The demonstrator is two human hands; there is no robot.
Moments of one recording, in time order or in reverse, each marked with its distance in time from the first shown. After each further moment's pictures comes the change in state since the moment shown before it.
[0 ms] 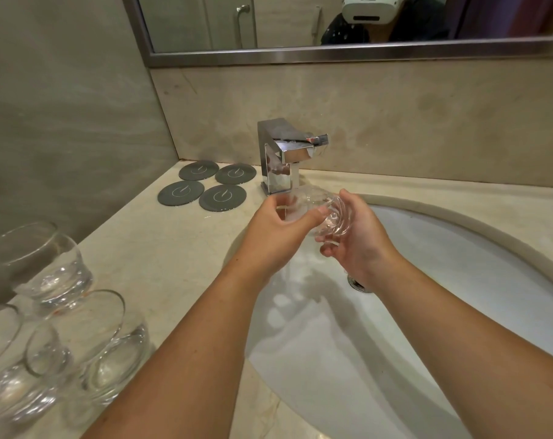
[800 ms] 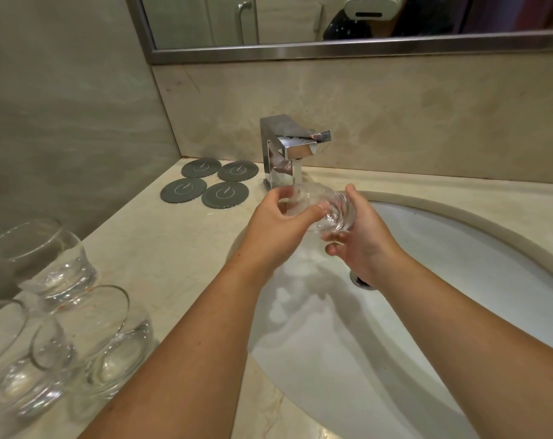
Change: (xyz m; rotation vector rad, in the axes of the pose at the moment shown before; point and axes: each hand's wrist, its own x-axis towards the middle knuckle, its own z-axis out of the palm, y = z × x) left_hand 0.002 0.000 -0.002 -0.026 -0.005 0.008; right_hand 0.000 0.001 -0.002 -0.025 0.040 0.025
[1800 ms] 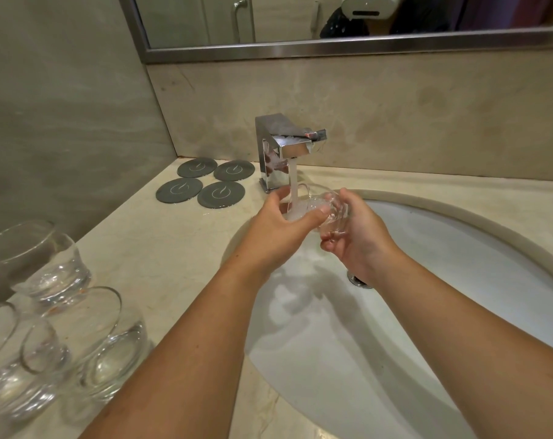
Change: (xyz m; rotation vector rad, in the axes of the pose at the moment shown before) left_hand 0.001 -0.005 0.002 0.054 -0.086 0.022; right_hand 0.003 0.001 0.000 0.072 0.011 0.002
